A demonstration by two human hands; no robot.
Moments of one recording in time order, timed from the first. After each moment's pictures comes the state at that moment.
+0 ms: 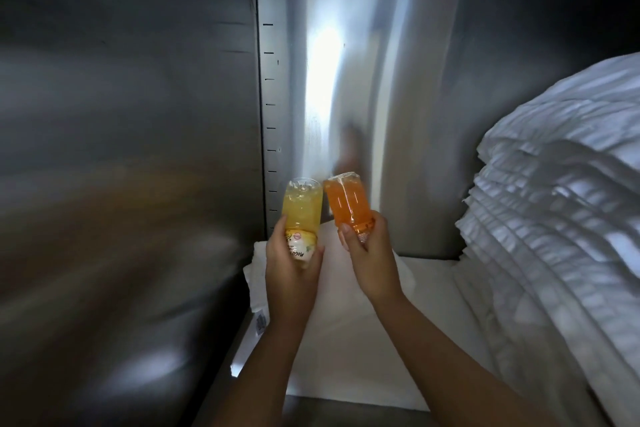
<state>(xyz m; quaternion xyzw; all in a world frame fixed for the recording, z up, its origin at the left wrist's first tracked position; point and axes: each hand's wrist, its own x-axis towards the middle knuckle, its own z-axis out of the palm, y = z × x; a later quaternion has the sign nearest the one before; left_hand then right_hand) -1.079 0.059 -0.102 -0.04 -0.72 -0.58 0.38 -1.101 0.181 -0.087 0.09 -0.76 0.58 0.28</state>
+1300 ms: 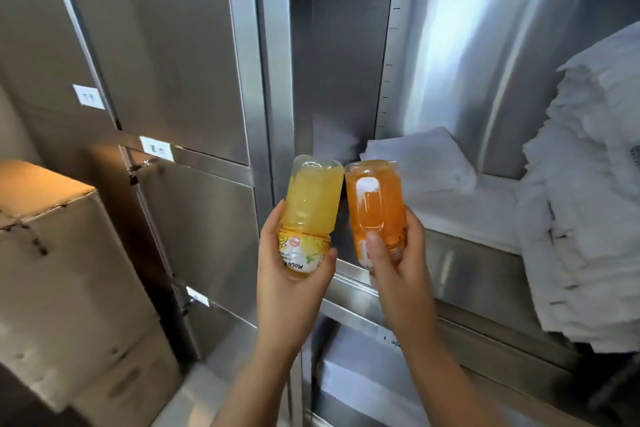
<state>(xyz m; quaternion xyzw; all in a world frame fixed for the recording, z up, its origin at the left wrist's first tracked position) -0.607 0.020 -0.094 0.02 -0.68 -0.61 0.41 -0.663 0.141 -0.100 0.22 -0.68 0.69 0.14</state>
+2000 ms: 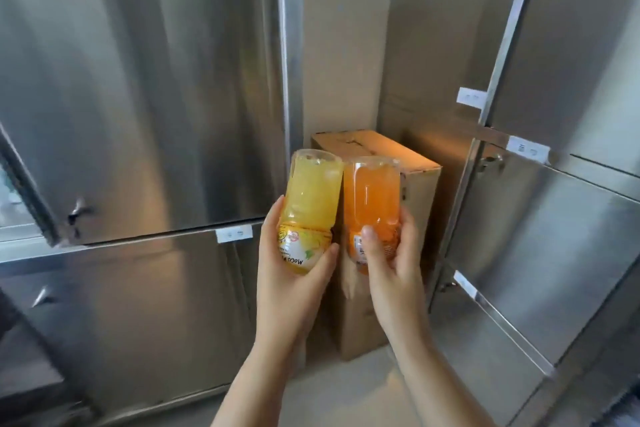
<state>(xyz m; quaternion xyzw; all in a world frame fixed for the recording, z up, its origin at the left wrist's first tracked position) -0.165 -0.232 -0.087 0.24 -0.62 -0.43 0.61 -0.282 -0.191 -0.095 0.46 -0.54 0.70 -0.09</state>
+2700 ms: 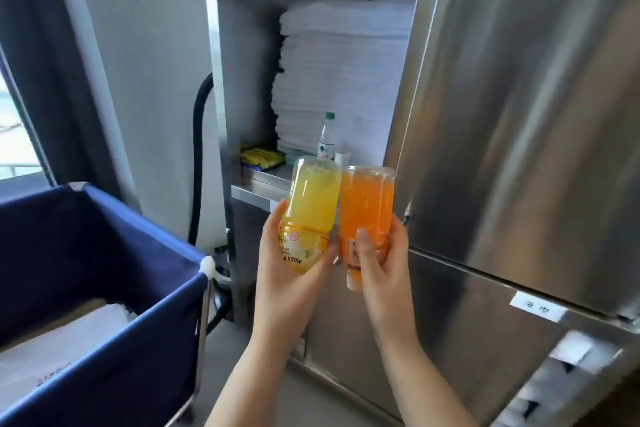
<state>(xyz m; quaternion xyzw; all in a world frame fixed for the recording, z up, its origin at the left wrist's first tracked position) 0.304 -0.306 -0.088 0.44 -0.47 -0.21 0.74 0.196 -0.351 -0.096 0.61 -0.32 0.60 -0.41</state>
